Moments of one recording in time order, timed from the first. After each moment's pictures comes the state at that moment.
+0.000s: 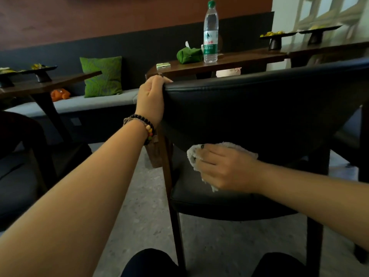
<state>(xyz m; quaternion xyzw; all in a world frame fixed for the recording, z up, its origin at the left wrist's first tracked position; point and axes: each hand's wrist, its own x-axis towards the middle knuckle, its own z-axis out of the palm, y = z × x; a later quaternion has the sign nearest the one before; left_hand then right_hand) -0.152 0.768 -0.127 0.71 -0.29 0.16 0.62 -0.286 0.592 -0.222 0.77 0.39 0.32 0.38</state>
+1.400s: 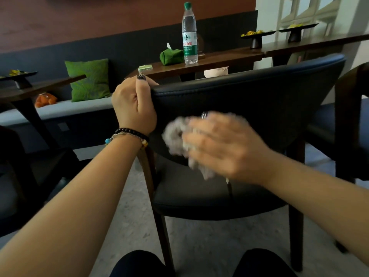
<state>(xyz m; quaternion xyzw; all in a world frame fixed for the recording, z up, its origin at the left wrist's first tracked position) -0.195 0.727 -0.130 0.68 -0.33 0.45 0.47 -0.312 0.546 -0.185 0.72 0.40 0.55 0.16</state>
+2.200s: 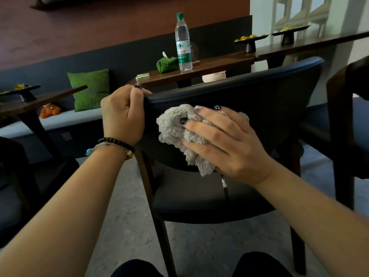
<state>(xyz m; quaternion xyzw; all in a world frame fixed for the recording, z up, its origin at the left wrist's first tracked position) -0.222 0.732 -0.120 0.74 -0.33 0.41 0.42 -0.326 0.533 -0.192 0.70 0.29 0.64 0.11</state>
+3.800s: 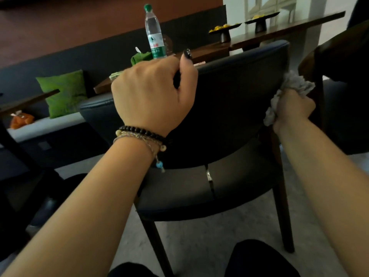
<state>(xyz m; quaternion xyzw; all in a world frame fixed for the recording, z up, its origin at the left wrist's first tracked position) -0.285 0.636 -0.104 0.69 -0.36 0.59 0.20 -0.317 0.405 -0.189 0.34 -0.33 0.48 -0.74</state>
